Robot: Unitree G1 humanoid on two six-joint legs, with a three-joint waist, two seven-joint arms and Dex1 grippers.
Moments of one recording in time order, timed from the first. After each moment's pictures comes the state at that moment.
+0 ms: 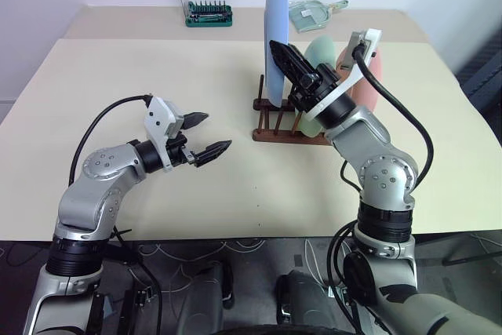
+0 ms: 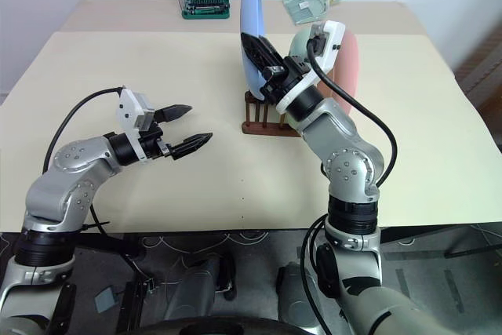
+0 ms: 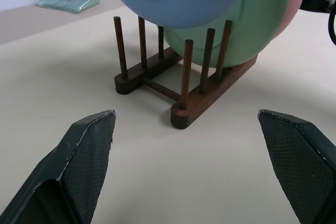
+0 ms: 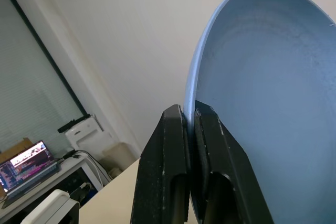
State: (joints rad) left arm -0.36 0.58 0.05 -0.25 -0.47 0.50 -0.78; right arm -0.65 -0.09 -0.16 -0.27 0.87 0.67 0.25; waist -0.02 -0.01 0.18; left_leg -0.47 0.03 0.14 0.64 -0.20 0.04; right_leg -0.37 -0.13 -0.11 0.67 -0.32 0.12
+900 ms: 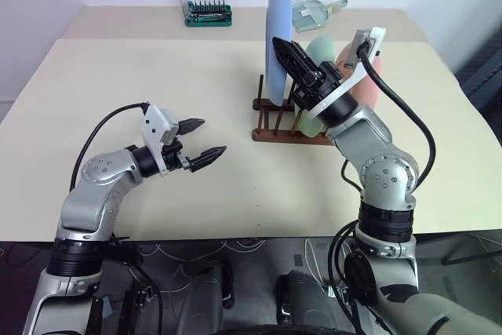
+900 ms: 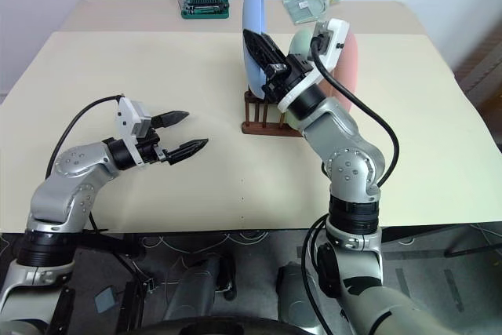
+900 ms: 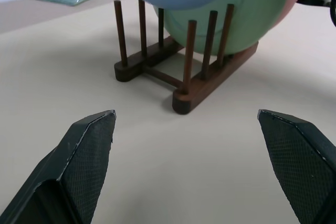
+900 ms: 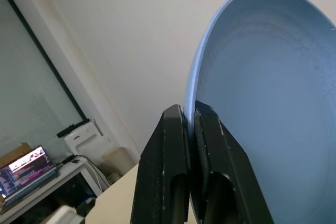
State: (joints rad) left arm -0.32 0.58 0.05 -0.13 -0.44 0.36 -0.85; right arm -0.65 -0.09 -0.17 -0.27 0.89 0.65 0.25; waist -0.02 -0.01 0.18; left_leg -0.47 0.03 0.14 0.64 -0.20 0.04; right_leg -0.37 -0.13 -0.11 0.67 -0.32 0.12
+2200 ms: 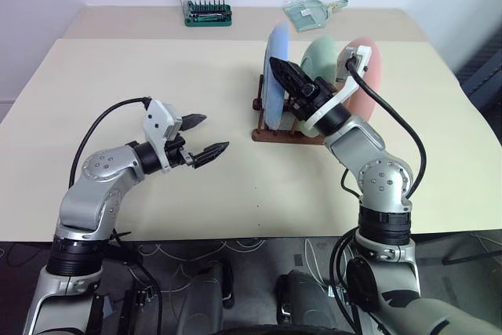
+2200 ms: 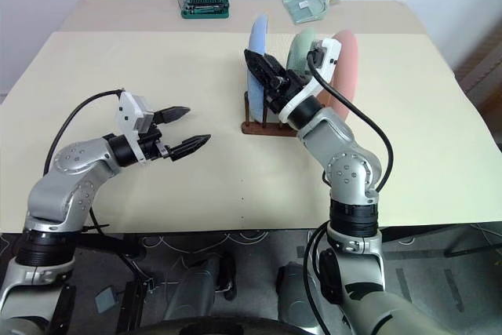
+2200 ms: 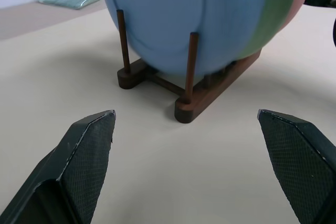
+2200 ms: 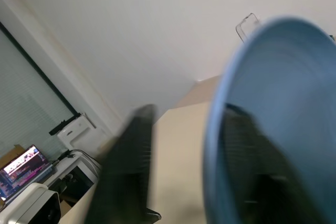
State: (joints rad) left arm -0.35 0.58 0.05 -0.22 -0.45 0.45 -0.80; right arm -0.61 -0.10 -0.16 -0.21 0.91 0.67 0.22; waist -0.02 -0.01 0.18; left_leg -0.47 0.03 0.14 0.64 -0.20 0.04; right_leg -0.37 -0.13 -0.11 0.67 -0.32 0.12
